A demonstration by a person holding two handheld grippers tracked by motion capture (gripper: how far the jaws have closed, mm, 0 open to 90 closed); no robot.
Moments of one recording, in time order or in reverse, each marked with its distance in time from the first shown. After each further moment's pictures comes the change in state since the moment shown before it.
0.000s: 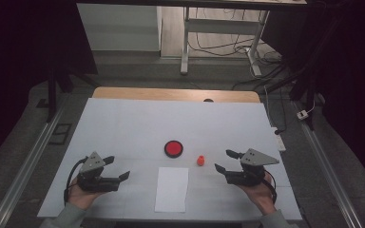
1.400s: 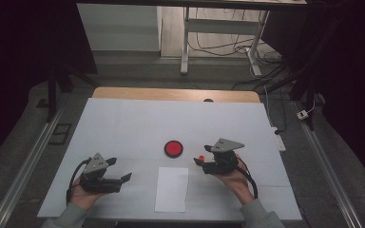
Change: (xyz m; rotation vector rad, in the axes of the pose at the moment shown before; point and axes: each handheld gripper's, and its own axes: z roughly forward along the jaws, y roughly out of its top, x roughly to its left) left arm -0.002 -0.003 0.007 0.028 -0.005 0.010; right arm 0.009 0.017 0.076 0.154 0.038 -0.003
